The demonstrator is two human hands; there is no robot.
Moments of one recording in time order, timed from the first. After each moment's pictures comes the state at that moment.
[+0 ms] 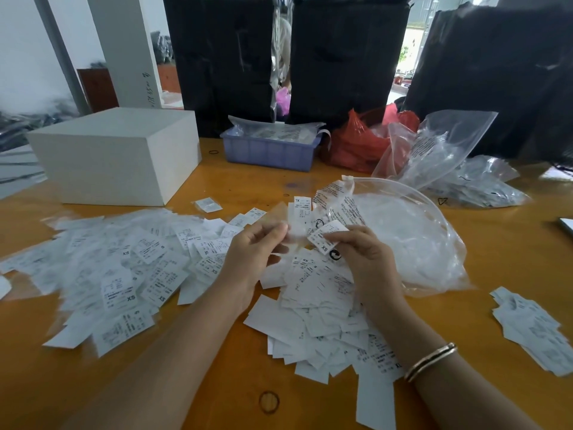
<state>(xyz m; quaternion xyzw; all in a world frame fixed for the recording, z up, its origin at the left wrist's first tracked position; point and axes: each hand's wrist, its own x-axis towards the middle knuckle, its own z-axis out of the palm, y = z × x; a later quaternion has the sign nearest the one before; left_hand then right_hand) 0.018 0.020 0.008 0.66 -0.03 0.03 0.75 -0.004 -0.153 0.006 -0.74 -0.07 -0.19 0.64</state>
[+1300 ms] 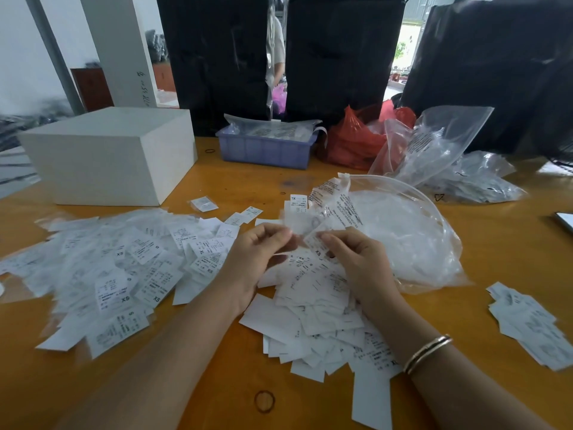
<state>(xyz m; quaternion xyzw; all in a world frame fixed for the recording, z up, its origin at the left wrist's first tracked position) 0.021 0.016 0.003 0.64 -0.06 -0.02 0.76 -0.003 -0.152 0.010 -0.75 -0.05 -0.15 0.64</state>
